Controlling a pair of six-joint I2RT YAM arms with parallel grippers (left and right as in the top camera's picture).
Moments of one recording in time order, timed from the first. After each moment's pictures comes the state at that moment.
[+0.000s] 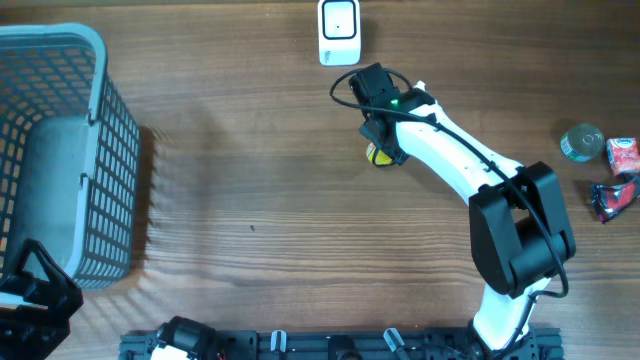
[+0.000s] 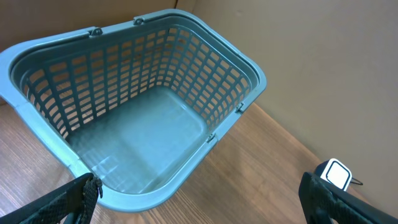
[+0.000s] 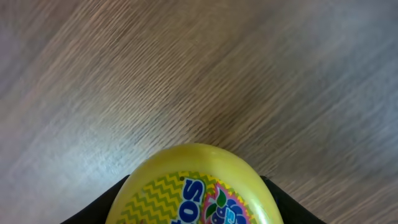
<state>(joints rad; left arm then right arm) -0.34 0.72 1.81 -1.68 -0.76 -0.85 0.47 1.97 1.41 -0.79 0.30 1.24</state>
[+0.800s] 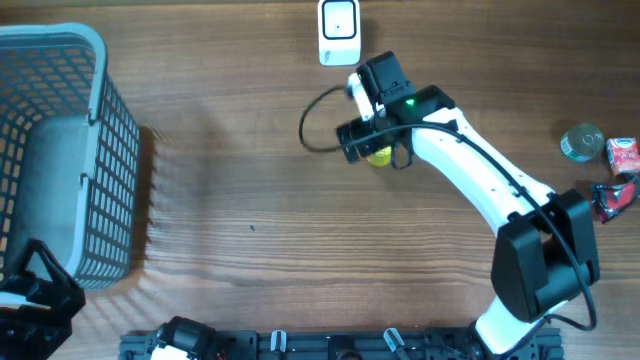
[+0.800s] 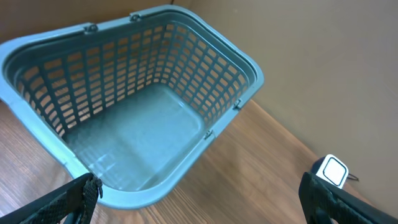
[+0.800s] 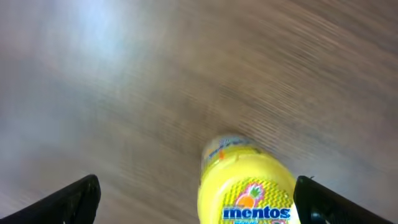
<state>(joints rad) -0.34 0.72 1.81 -1.68 -0.74 -0.85 0.47 1.84 1.41 -0.77 -0.02 -0.08</state>
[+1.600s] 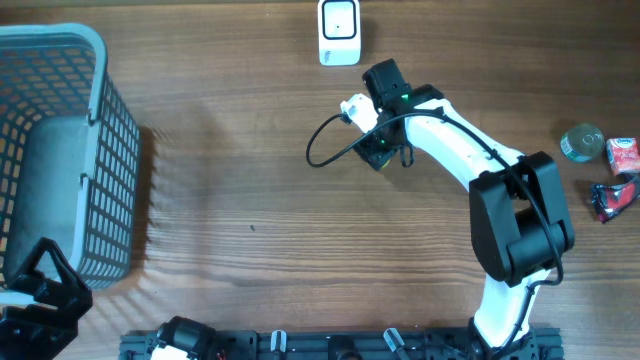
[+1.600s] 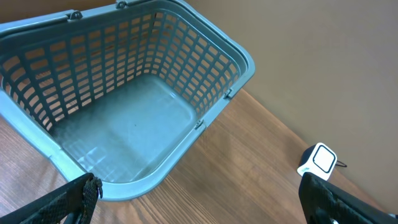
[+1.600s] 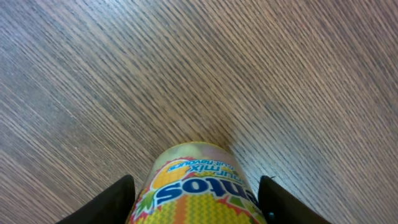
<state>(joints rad) -0.34 0.72 1.81 -1.68 -0.68 -0.85 0.40 2.01 1.41 -0.75 -0.06 -0.44</state>
